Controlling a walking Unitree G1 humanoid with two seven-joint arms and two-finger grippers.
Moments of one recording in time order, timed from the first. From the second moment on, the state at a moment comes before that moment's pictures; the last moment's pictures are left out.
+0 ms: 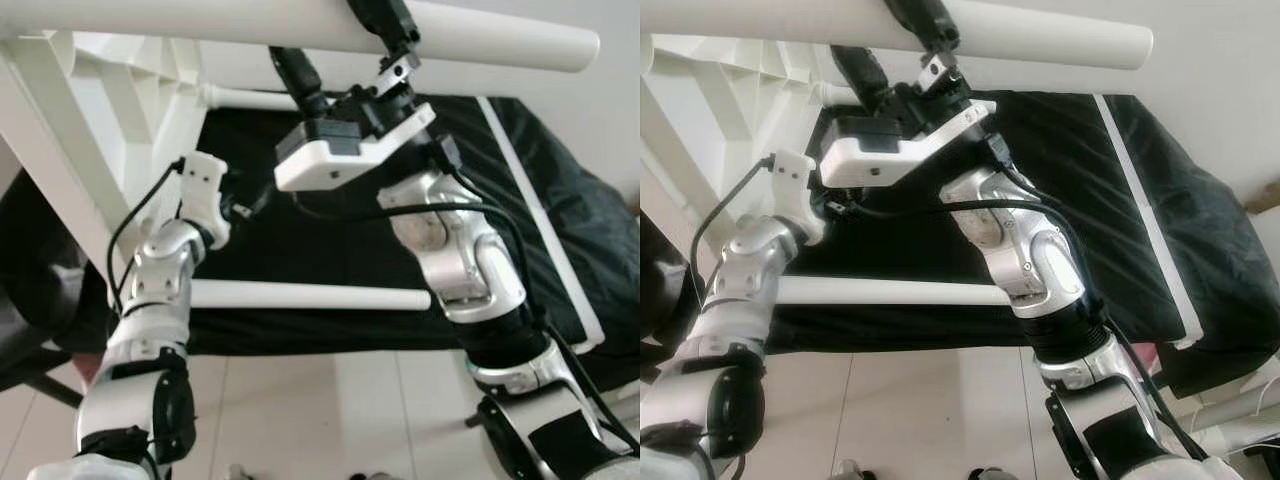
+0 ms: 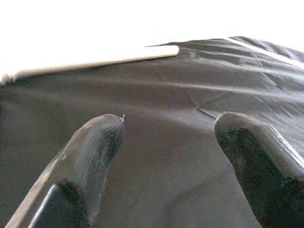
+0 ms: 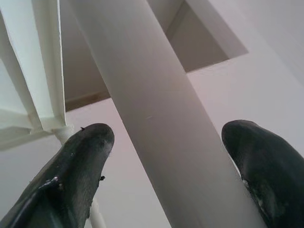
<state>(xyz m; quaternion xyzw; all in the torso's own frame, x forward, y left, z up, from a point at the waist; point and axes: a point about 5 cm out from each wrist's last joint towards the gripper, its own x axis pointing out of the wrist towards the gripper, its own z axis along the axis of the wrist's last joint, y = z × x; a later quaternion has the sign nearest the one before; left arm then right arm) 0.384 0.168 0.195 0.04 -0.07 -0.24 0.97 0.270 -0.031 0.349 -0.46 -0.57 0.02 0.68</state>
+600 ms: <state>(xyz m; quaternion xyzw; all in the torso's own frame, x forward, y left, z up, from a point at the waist) 0.386 0.132 0.142 -0.08 0.03 -0.03 1.00 0.275 -0.047 0.351 -0.46 -0.48 0.01 0.75</state>
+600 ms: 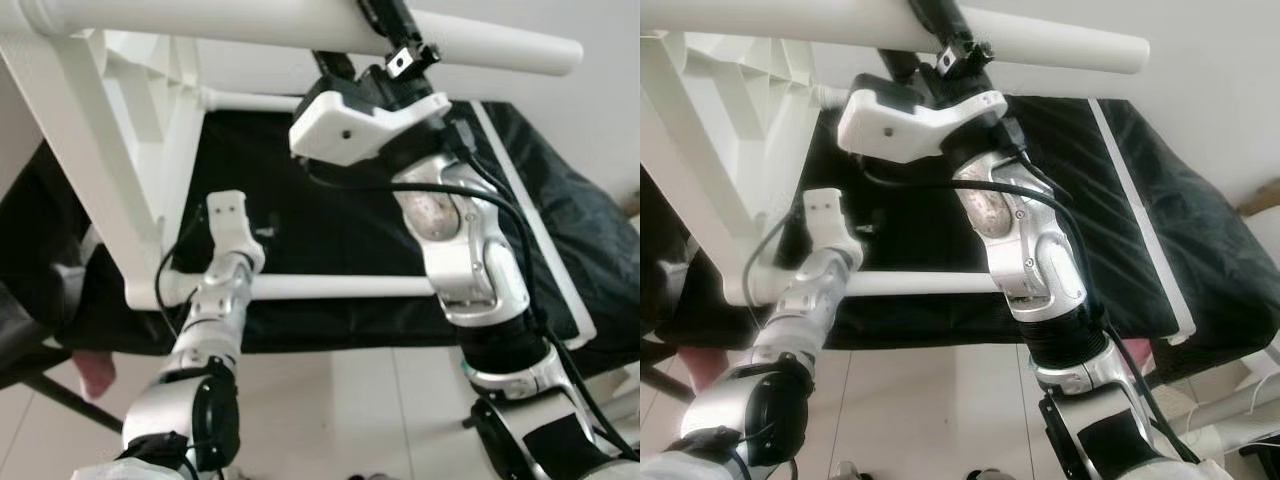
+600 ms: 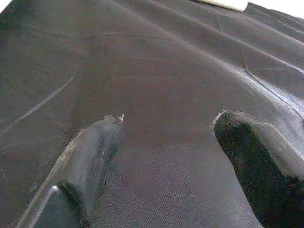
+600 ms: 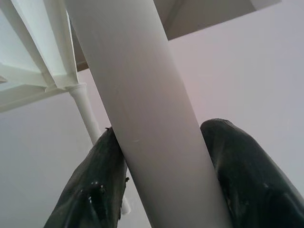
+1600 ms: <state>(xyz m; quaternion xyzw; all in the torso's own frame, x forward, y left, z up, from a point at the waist) 0.410 0.241 0.336 0.10 -0.13 0.07 0.98 0.278 -0.105 0.402 -0.26 -0.40 0.01 0.88</state>
